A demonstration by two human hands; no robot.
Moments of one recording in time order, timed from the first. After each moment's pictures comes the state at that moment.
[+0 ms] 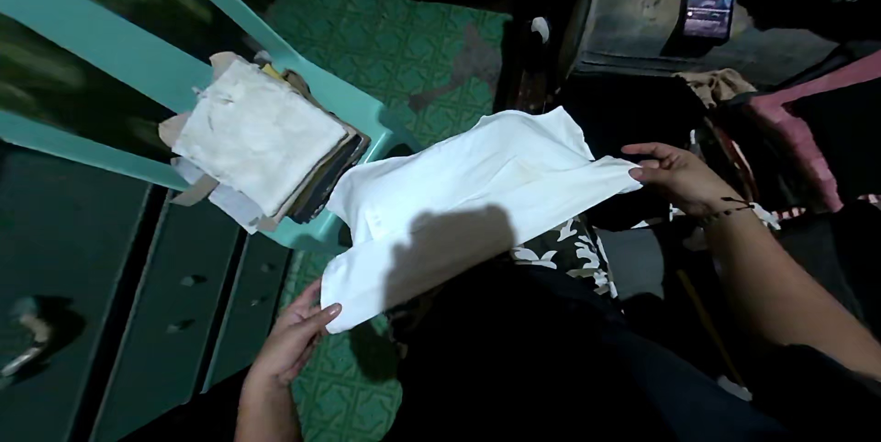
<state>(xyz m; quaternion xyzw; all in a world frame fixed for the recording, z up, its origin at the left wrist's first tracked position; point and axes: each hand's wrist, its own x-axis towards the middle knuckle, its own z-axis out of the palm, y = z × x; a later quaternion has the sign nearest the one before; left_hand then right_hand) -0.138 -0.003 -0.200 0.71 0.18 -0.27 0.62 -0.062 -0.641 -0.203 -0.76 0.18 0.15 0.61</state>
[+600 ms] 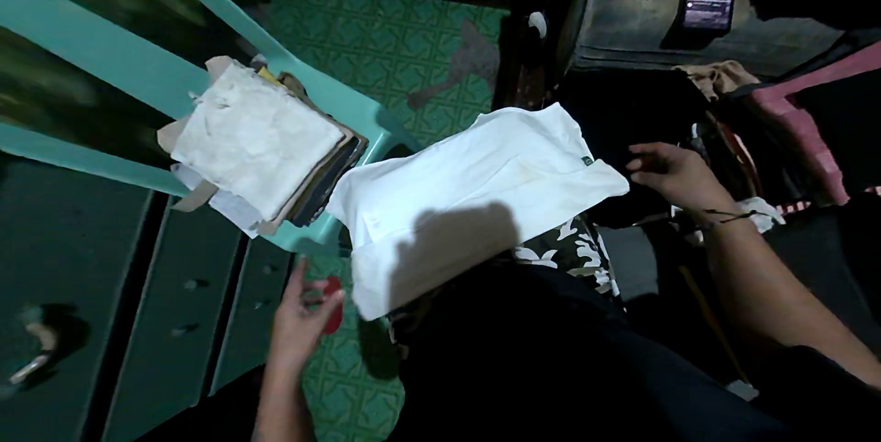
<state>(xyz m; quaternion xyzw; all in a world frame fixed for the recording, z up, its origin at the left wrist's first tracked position) -0.124 -0.023 -0.193 0.89 0.13 -0.15 0.40 -0.070 -0.637 -0.204 -0.88 0.16 0.11 0.43</state>
